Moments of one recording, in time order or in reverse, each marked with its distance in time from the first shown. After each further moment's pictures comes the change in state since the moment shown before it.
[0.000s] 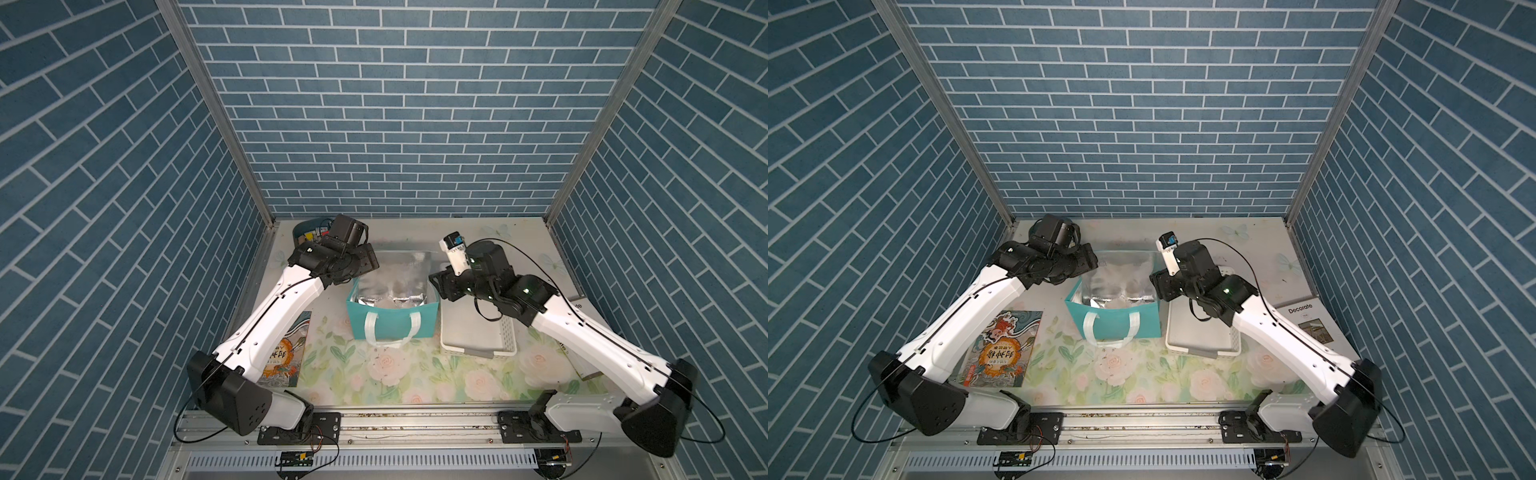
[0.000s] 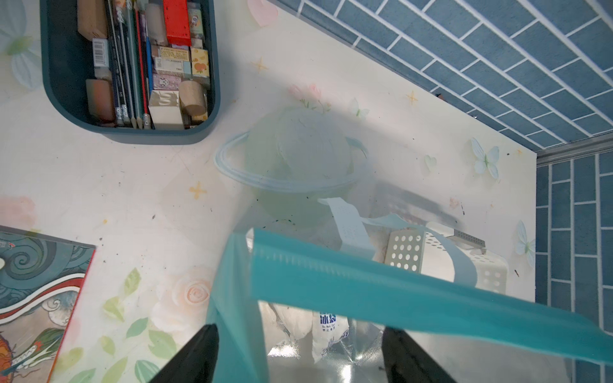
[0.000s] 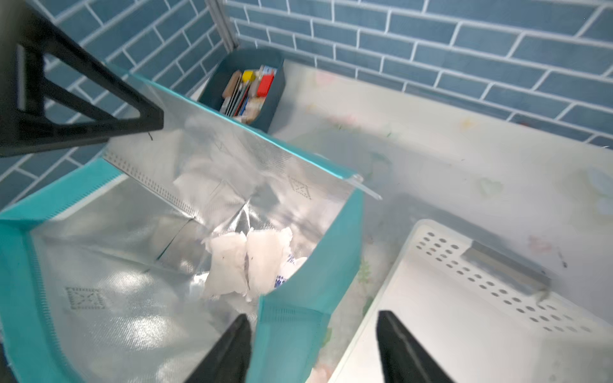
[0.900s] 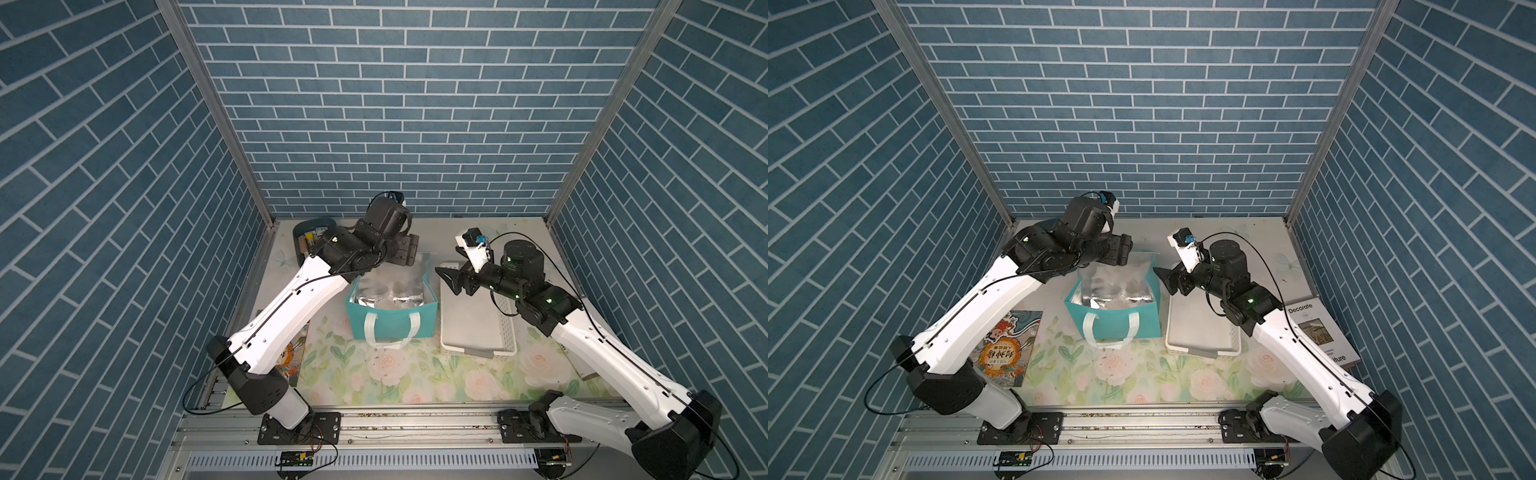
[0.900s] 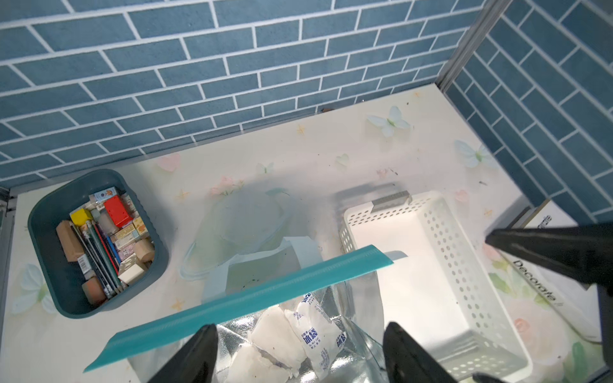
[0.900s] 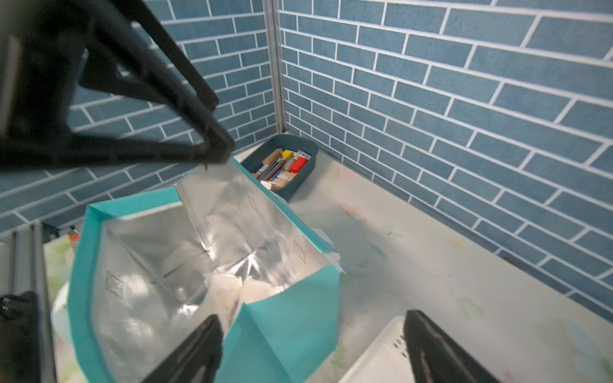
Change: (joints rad) left arm -0.295 0.172 0.413 -0.063 -0.160 0.447; right arm -0.183 -0.032 -0.071 0.242 -0.346 -0.267
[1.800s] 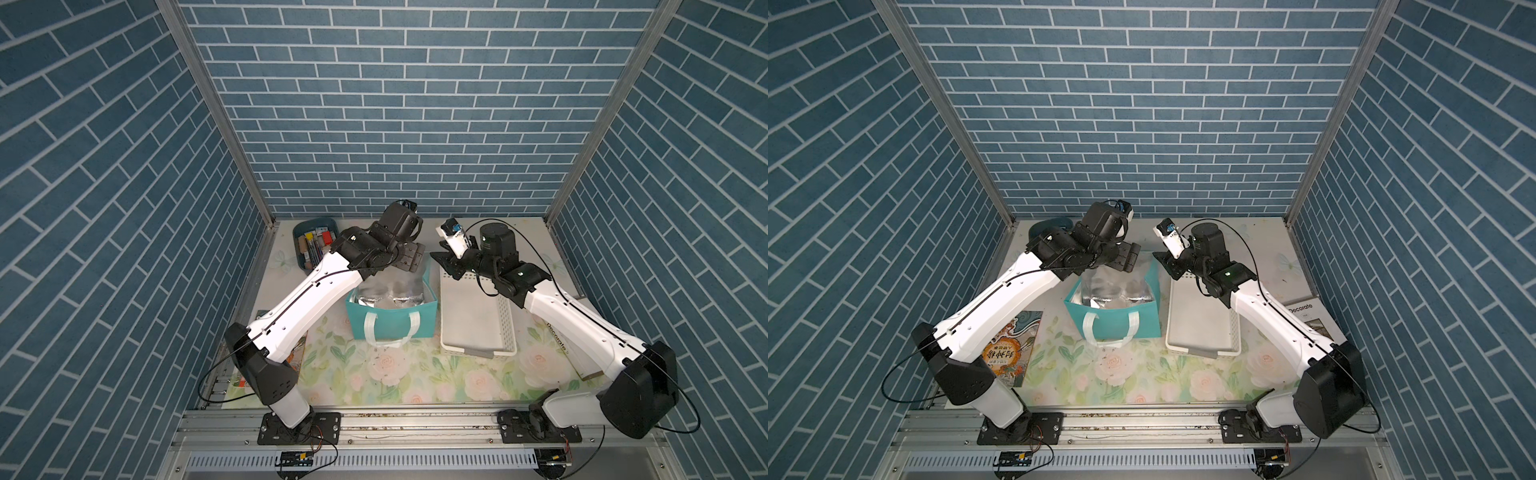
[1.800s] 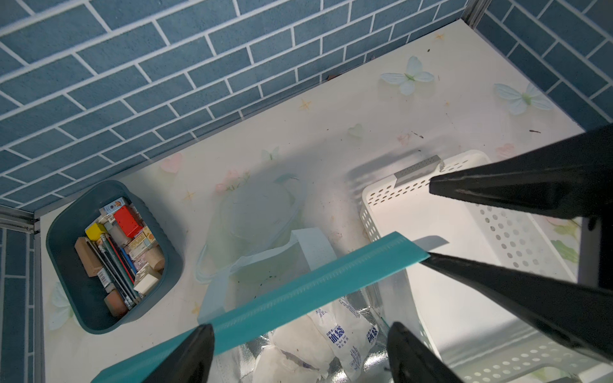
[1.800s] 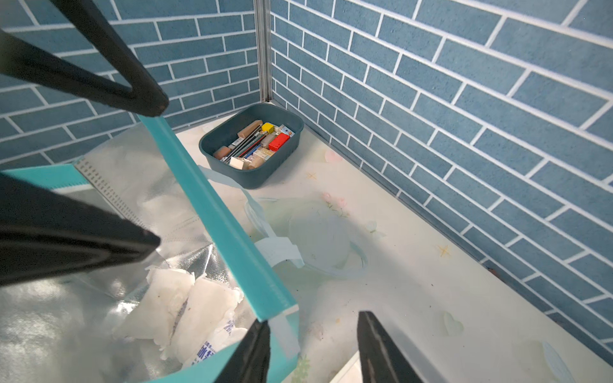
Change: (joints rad) left arm 0.000 0.058 -0.028 0.010 -0.026 0.103; right arm -0.028 0.246 0.136 0.014 0.019 -0.145
